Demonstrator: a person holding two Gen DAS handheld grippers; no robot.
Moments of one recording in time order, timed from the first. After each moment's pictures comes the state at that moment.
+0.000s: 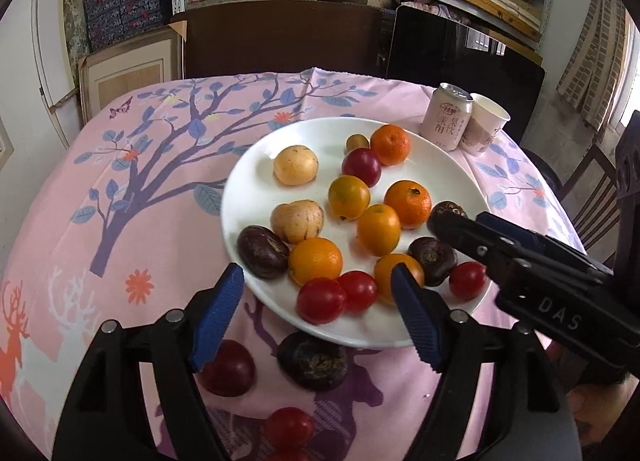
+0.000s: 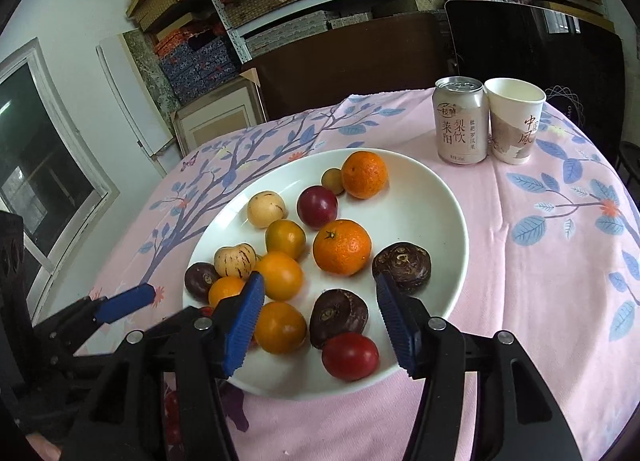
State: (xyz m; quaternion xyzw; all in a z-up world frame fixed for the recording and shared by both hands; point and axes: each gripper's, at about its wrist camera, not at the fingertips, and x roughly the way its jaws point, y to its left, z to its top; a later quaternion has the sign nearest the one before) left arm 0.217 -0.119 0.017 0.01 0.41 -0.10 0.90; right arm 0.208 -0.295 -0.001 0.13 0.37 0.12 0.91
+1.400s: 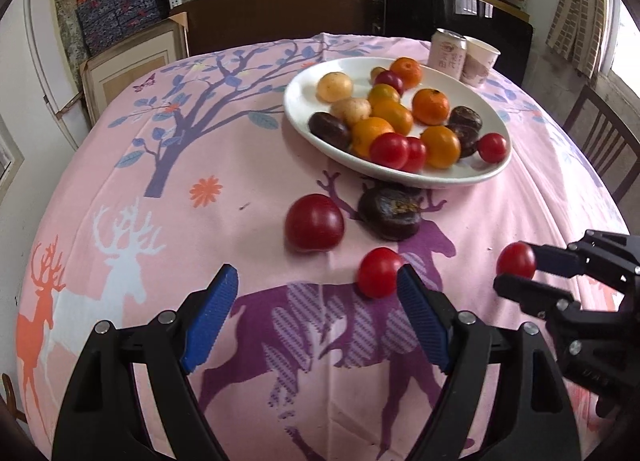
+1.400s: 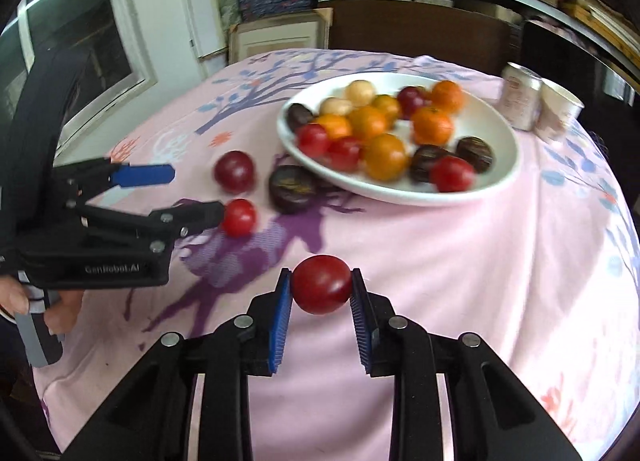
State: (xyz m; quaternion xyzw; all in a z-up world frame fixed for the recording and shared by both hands) left arm 0.144 -0.064 -0.016 0.07 0.44 -0.11 0.89; right arm 0.097 -0.231 -0.025 -0.02 0.42 0.18 0.89
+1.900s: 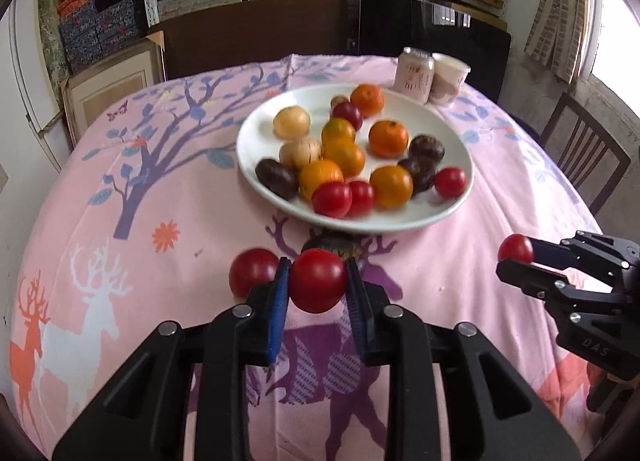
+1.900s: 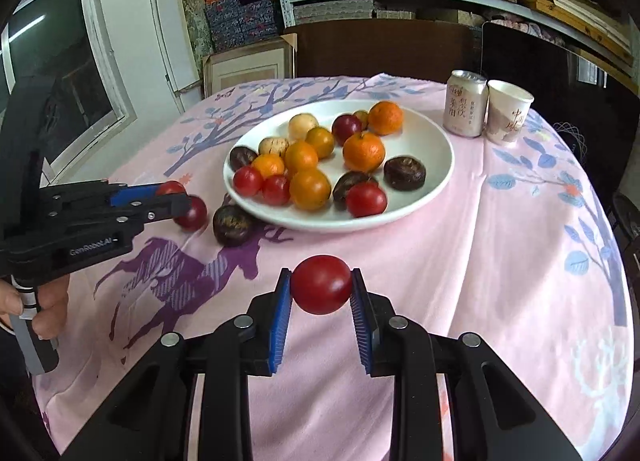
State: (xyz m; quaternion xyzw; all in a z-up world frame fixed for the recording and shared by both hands) left arm 0.153 -0.094 0.015 0.06 0.41 -0.15 0.90; right arm 0.108 -0.284 -0.001 0.01 0.38 0.14 0.91
